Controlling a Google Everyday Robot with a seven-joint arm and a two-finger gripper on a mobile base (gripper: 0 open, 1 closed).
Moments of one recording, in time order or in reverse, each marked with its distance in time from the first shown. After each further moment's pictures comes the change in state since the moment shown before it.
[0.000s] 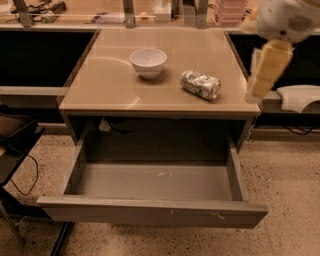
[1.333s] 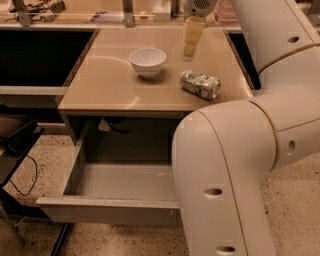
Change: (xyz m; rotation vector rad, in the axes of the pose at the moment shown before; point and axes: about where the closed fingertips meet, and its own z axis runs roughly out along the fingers) arm -0.096 -0.182 0.112 0.038 0.023 -0.089
